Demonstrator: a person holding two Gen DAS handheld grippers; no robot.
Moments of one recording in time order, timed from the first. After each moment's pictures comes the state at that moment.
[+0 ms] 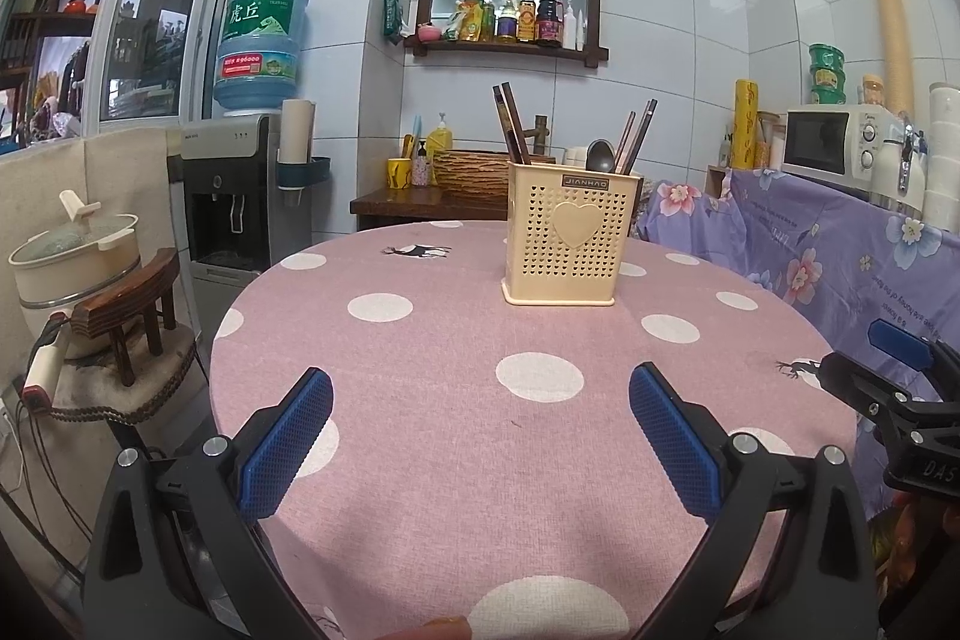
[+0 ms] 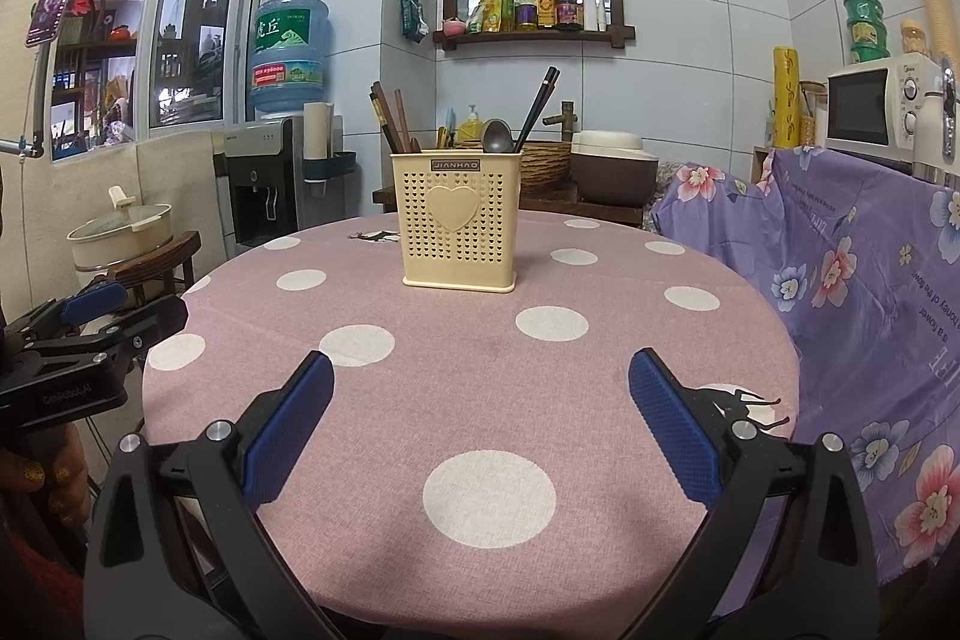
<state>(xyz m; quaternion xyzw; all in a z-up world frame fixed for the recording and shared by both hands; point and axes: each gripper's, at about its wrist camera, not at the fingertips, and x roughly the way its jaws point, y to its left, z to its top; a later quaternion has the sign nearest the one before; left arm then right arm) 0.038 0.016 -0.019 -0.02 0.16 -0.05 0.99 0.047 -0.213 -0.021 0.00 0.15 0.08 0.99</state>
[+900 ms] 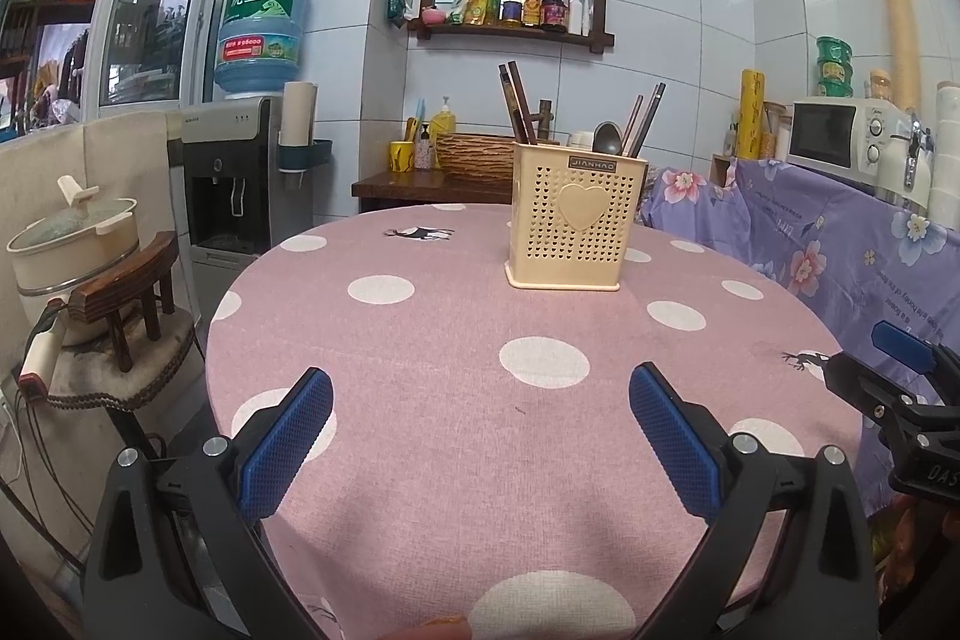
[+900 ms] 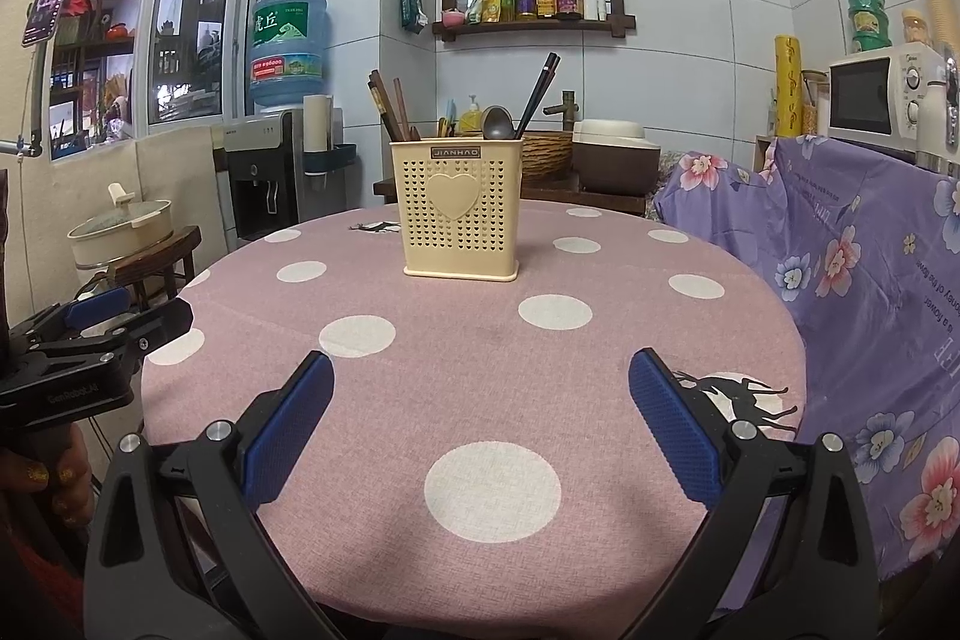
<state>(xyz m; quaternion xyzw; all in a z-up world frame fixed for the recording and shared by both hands) 0.046 0.018 -0.025 -0.03 0.18 -0.05 0.98 0.051 -0.211 -0.025 0.00 0.16 0.08 0.98</state>
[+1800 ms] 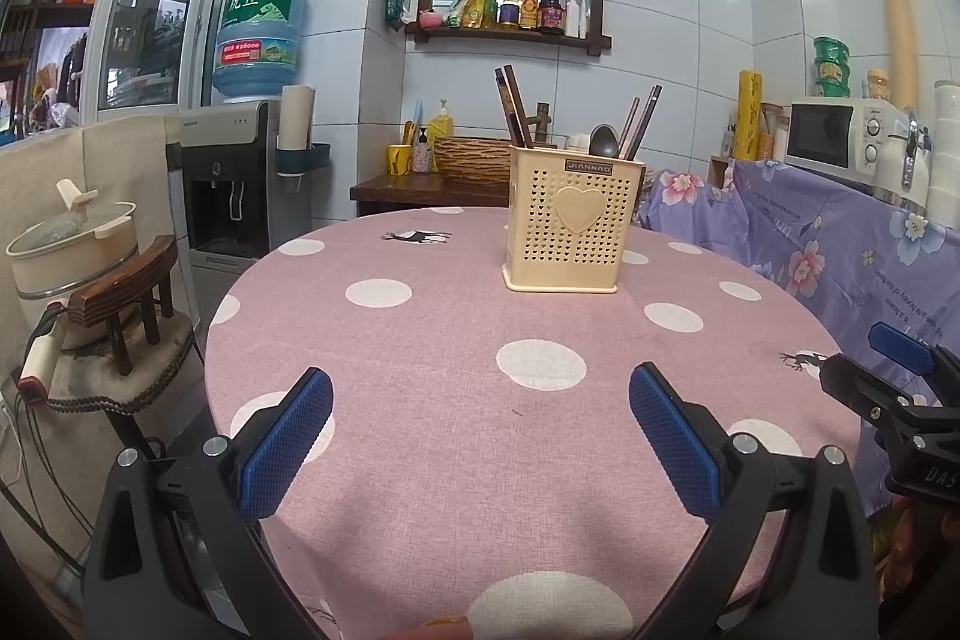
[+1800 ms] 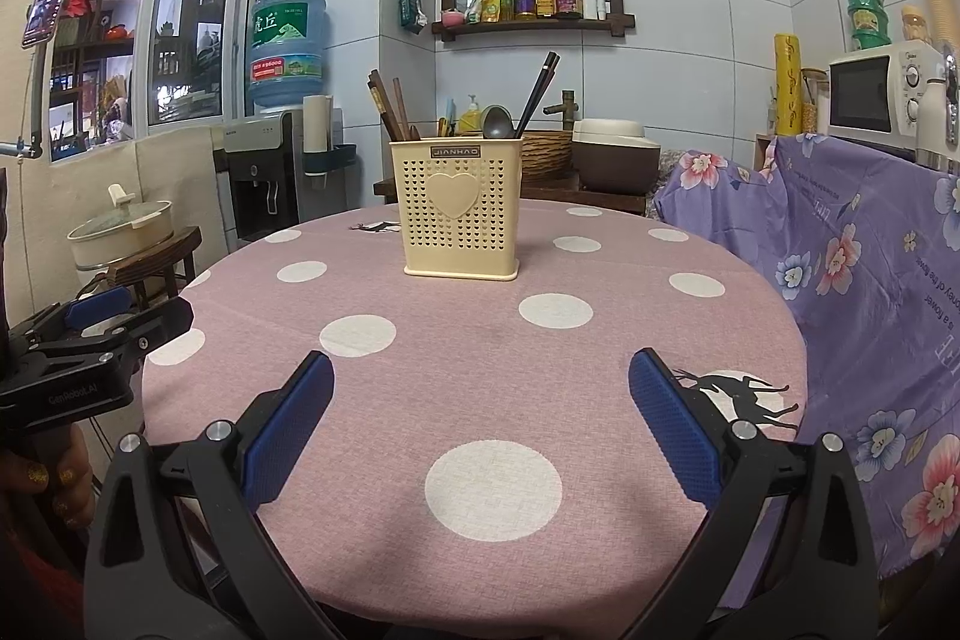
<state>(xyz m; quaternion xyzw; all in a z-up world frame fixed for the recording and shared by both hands) 0.046 0.016 -0.023 -0.02 0.17 -0.05 0.98 0.051 -0.212 -0.025 0.00 0.16 0.08 0.98</state>
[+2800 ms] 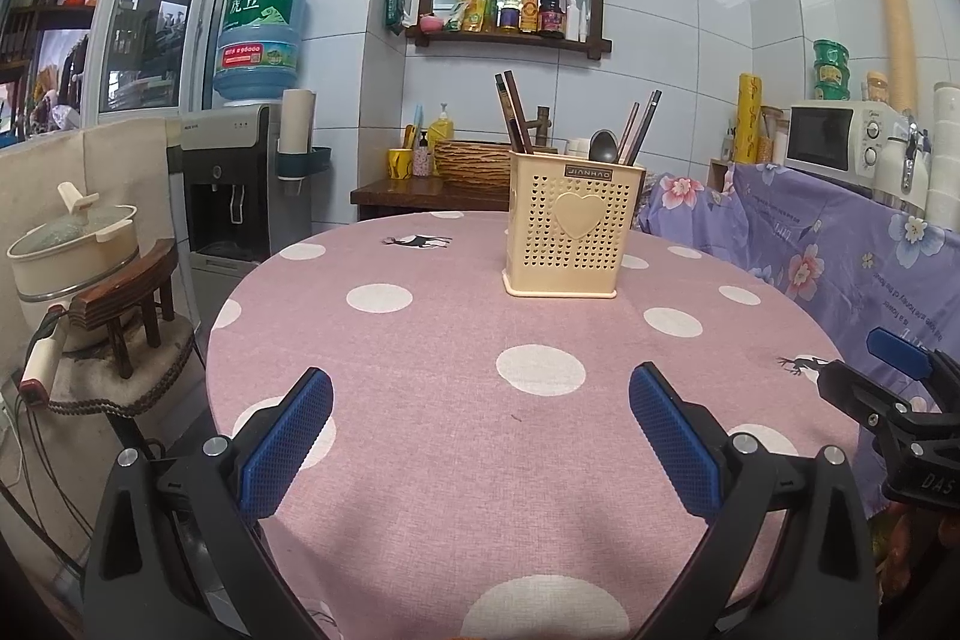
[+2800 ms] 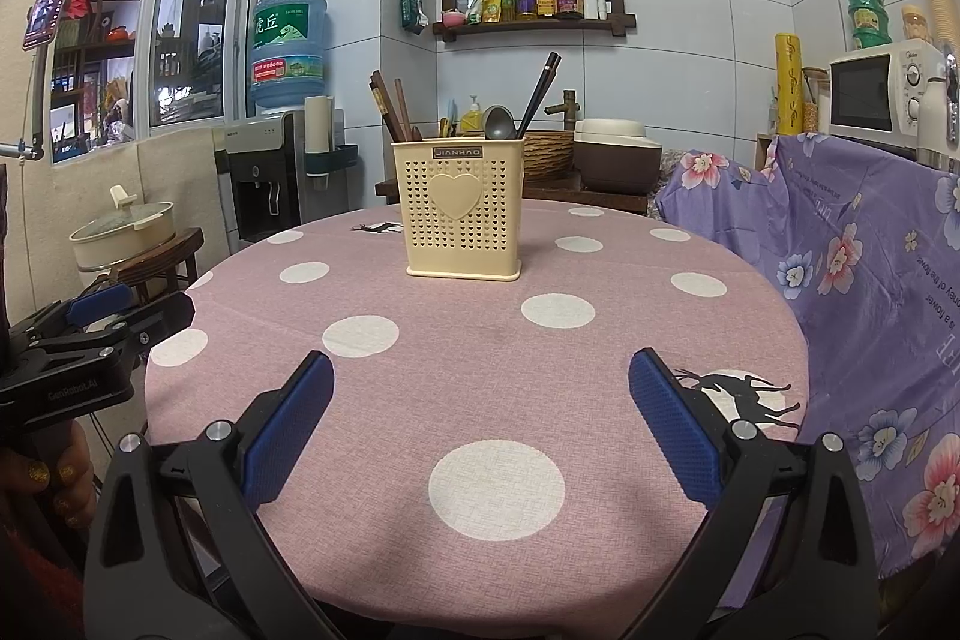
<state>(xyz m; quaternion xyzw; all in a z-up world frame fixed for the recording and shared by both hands) 0.043 0.017 -0.018 -0.02 0.17 -0.05 0.98 0.051 -0.211 -0.025 0.00 0.16 0.08 0.98</state>
